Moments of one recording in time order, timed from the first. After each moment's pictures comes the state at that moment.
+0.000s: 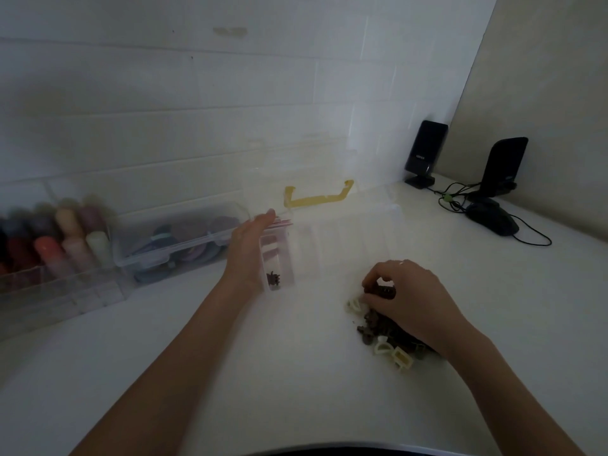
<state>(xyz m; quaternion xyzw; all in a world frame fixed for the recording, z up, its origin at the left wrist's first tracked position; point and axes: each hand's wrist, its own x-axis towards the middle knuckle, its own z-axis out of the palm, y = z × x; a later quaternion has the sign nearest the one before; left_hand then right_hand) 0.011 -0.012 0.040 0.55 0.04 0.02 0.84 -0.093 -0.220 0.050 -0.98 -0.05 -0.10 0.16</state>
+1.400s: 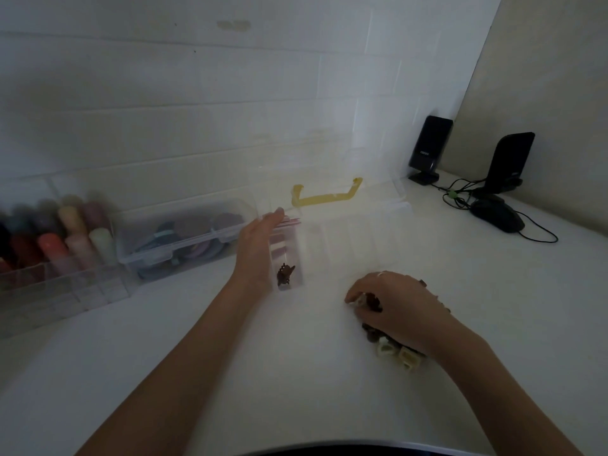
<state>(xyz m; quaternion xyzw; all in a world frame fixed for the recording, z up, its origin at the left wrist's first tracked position) 0.000 -0.019 0.043 0.55 0.03 0.03 0.84 -0.095 -0.204 0.046 -0.98 -0.12 -0.02 0.14</state>
